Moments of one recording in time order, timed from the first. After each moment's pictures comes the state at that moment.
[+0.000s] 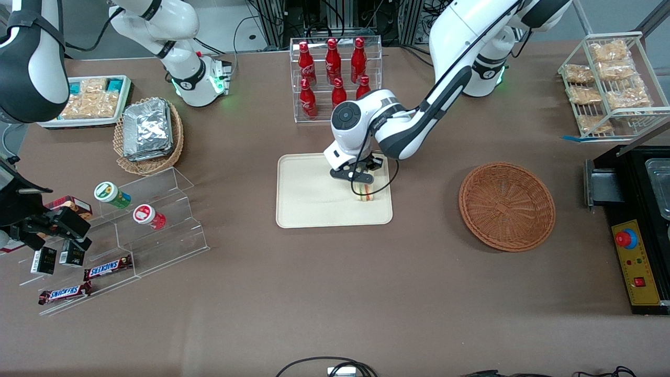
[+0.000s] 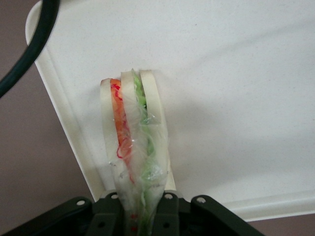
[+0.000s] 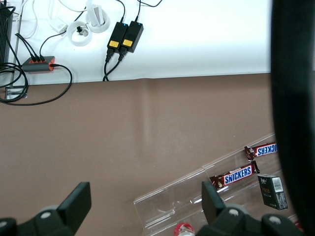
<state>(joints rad) -0.40 0.56 -0.51 -1.89 0.37 2.18 -0.86</state>
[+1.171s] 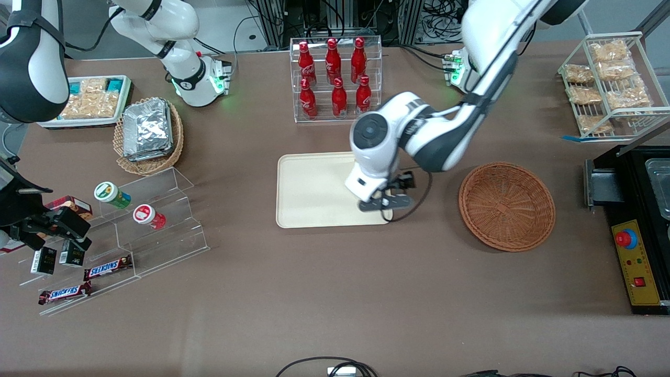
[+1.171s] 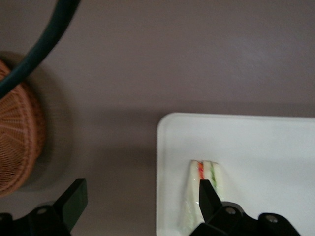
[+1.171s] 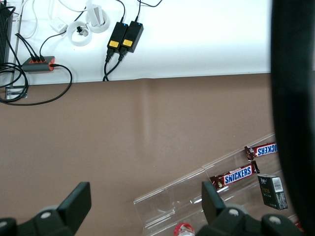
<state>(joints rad) -0.26 0.51 -0.50 -1.57 0.37 1.84 -0.92</state>
